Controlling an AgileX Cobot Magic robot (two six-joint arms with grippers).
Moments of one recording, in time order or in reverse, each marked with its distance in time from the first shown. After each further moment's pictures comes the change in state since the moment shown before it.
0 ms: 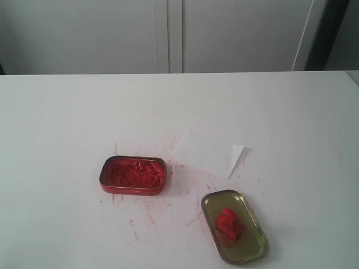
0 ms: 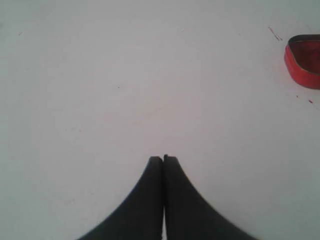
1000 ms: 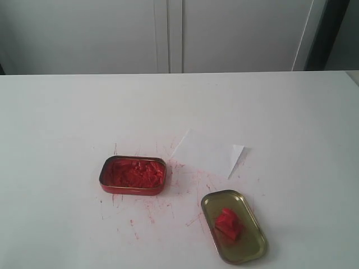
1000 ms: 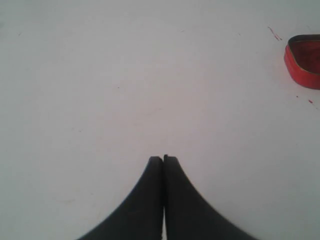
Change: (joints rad) left arm 0.000 0.000 0.000 0.000 0.000 0.000; right arm 0.000 0.000 0.000 0.000 -0.449 0.000
